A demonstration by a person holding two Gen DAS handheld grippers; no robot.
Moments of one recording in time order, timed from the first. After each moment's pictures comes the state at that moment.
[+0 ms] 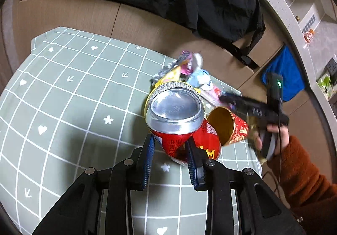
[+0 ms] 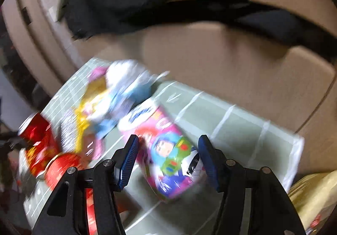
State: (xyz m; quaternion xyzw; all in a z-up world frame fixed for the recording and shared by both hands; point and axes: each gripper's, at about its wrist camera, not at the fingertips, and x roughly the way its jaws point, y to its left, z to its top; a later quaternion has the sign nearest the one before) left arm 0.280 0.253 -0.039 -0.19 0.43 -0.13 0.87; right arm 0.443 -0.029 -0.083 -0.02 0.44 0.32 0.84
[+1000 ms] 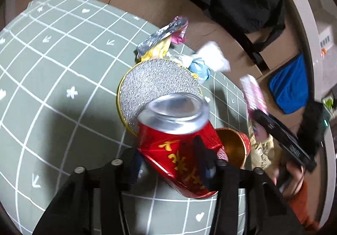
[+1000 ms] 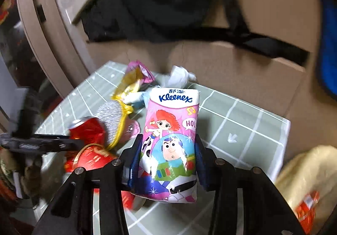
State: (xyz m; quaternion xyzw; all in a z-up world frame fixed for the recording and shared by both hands) left arm 0.303 0.219 -0.080 -0.27 0.47 -0.12 0.83; right arm 0.364 -0.041 -0.034 -0.02 0.39 0.30 0.87
